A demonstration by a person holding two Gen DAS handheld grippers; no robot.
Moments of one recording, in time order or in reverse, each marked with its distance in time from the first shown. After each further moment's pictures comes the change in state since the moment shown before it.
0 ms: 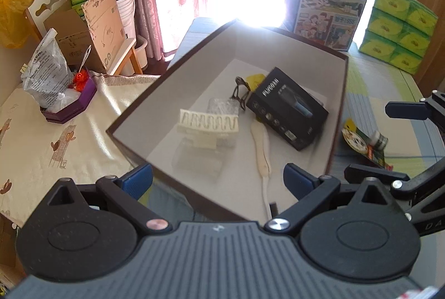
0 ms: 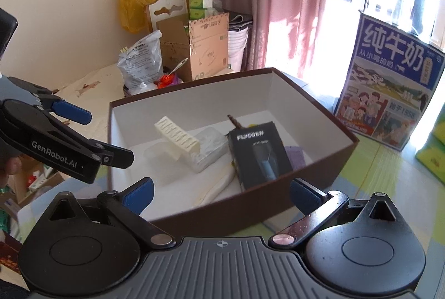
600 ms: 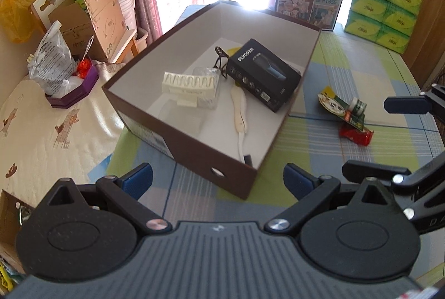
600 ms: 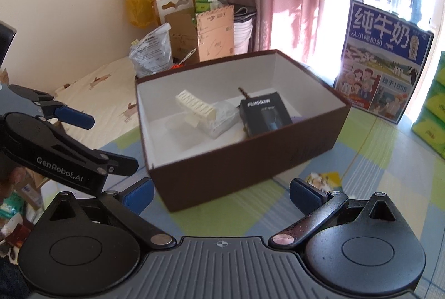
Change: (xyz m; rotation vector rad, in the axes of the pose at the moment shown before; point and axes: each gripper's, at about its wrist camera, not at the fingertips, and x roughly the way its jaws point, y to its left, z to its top) left arm -0.041 -0.041 -0.054 0.004 0.028 0.024; right arm -0.051 0.015 -0.046 0.016 0.034 0.037
